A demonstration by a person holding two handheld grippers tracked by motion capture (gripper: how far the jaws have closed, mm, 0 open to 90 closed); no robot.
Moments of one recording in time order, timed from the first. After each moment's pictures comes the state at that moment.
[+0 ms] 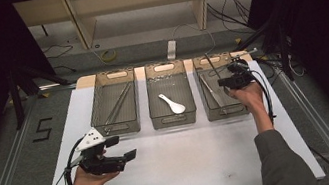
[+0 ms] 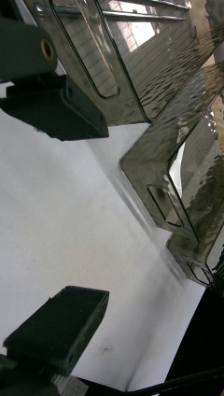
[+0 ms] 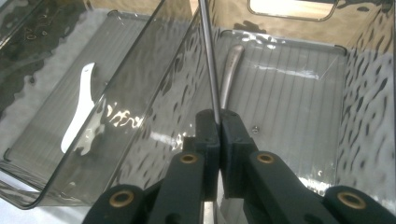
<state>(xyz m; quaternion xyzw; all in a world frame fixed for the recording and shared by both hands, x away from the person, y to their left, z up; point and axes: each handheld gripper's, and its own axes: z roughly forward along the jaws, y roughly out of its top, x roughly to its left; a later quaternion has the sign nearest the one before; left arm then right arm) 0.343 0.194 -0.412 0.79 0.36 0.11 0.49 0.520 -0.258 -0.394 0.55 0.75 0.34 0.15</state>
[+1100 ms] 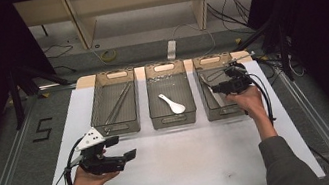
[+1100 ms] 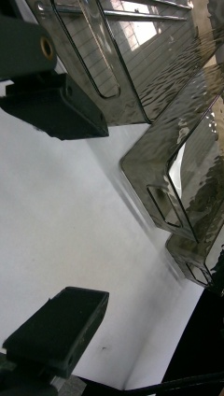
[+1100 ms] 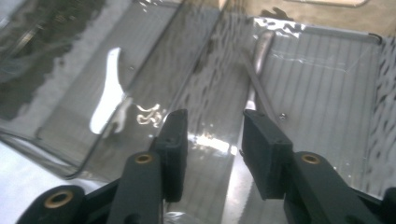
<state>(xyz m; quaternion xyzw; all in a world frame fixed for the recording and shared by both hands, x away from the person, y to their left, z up) 0.344 0.195 -0.412 0.78 0.36 0.11 0.49 0.504 -0.248 -0.391 0.53 0.77 0.34 0.13</state>
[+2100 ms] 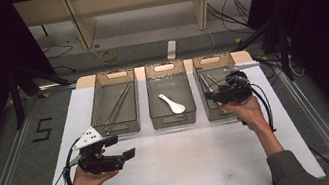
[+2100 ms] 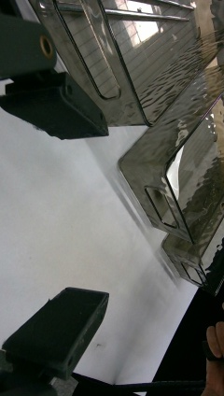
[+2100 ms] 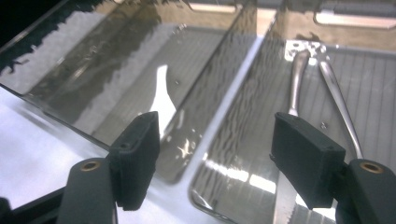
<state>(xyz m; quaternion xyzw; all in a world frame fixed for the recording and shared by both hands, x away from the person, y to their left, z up) 0.346 0.198 -0.412 0.78 0.37 0.10 0.50 0.464 -0.236 -0.388 0.50 0.75 0.42 0.14</state>
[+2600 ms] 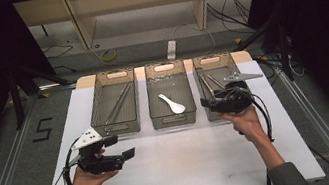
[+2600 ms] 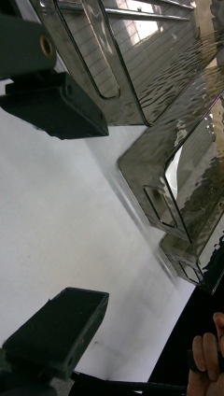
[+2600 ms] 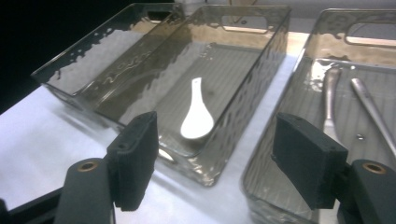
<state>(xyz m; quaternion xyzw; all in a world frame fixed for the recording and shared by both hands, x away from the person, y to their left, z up) 0.346 0.199 -0.412 0.77 0.37 0.10 0.50 0.432 -0.222 -0.390 0.46 0.74 0.47 0.14</state>
